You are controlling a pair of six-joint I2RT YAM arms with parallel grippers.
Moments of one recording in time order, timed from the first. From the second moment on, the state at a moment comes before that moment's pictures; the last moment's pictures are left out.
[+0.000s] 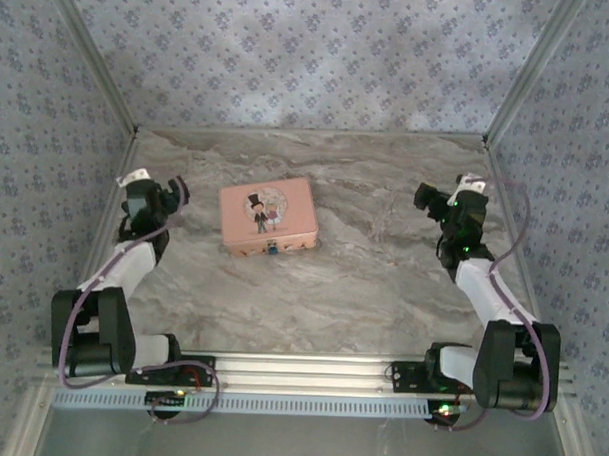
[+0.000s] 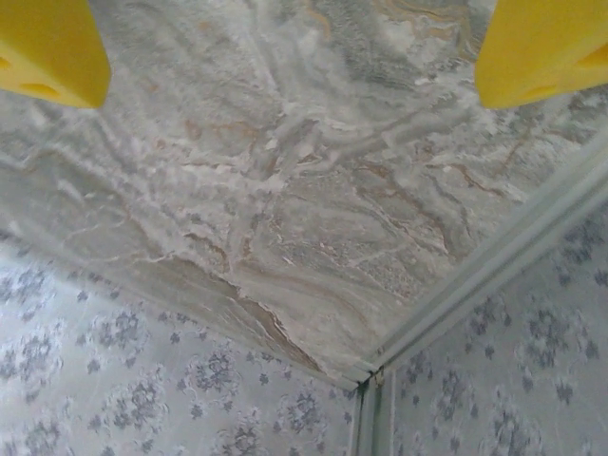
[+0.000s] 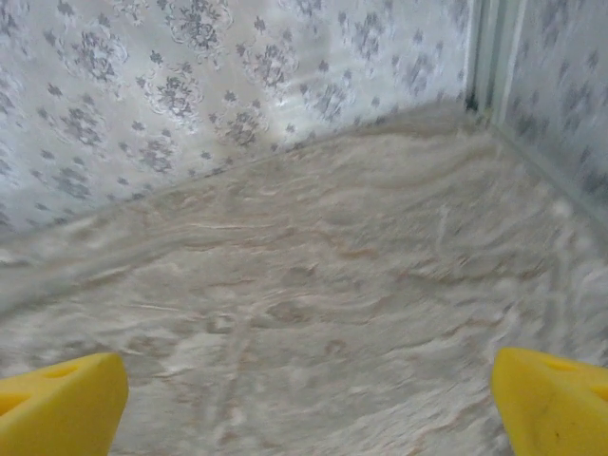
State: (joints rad) left arm 0.08 1.29 0.68 0.18 -0.16 -0.40; right arm -0.05 1.20 0.66 0.19 0.04 0.30
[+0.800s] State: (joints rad) left arm -0.18 1.64 0.93 -0.05 0.34 -0.61; right arm 0.30 1.76 1.12 -0.12 -0.51 0.45
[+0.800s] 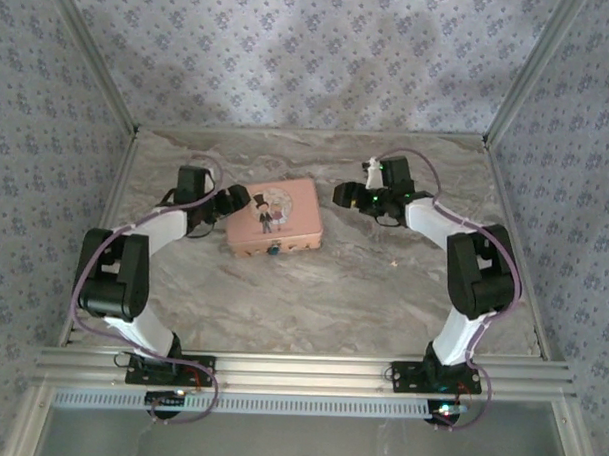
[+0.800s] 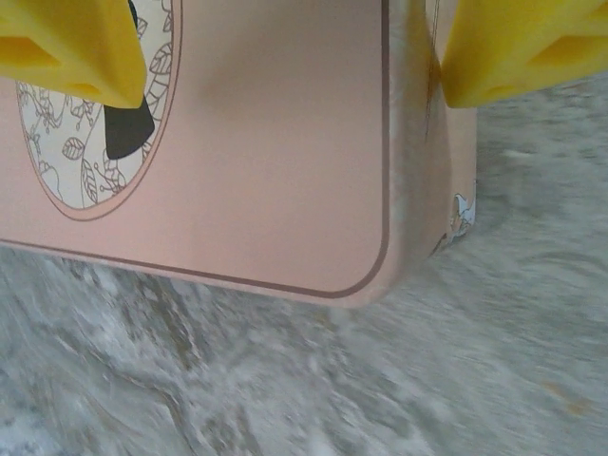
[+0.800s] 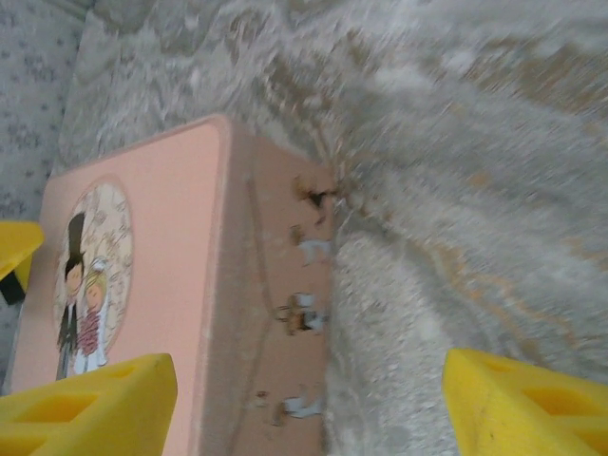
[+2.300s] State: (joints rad) left arm -0.47 1.32 0.74 -0.12 0.21 -0.74; right arm 0.15 1.50 0.96 -0.72 -0.08 0.40
